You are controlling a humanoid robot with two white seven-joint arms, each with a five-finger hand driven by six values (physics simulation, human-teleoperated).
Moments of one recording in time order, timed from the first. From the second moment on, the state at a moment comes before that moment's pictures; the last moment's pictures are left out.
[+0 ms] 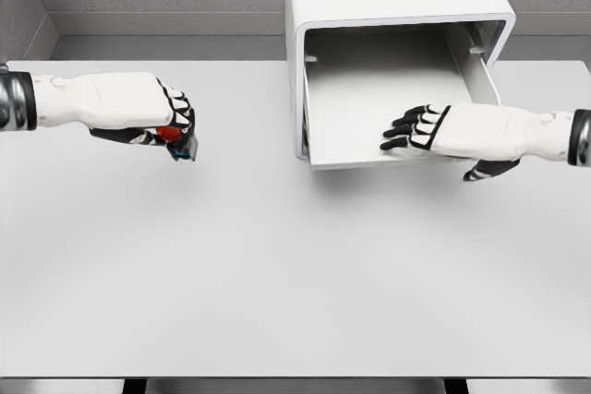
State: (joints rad) left arm -0.87 0.92 -0.79 -1.60 -0.22 -0.61 -0.61; right arm -0.64 -0.97 0.61 -1.67 0.25 -0.61 0.61
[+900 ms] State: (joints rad) left arm -0.96 0.89 -0.79 -1.68 -0.10 -0.61 -0.61; right arm 0.00 -1.05 -0.26 -1.65 0.08 -0.62 0.61
